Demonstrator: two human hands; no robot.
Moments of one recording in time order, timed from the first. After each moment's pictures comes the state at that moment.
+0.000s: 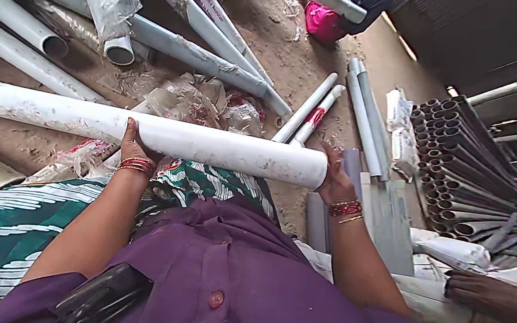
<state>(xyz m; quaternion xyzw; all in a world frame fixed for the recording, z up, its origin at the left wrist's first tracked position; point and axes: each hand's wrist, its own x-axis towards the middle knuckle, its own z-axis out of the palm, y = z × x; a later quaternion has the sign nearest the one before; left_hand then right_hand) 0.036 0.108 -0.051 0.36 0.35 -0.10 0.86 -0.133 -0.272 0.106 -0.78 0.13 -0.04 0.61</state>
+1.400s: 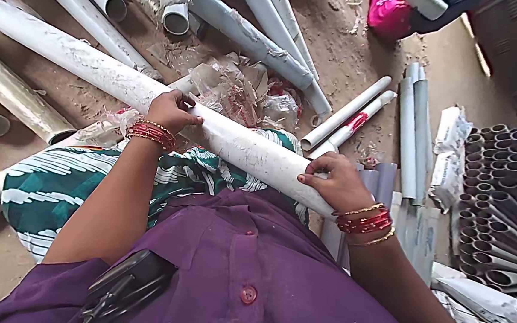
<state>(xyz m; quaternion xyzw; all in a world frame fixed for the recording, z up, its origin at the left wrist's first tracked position) 0.030 0.181 -0.012 0.82 0.05 -0.22 0.52 -0.102 -0.120 0.130 -0.98 0.04 0.12 0.14</state>
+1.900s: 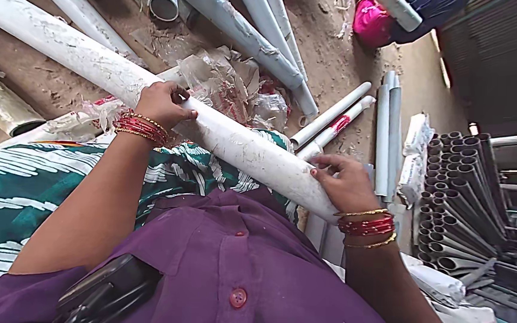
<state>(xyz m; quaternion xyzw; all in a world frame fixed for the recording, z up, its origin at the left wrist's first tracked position) 0.039 0.178 -0.013 0.85 0.01 -0.22 0.48 -0.098 -0.126 0.144 -0.98 0.12 0.10 0.10</state>
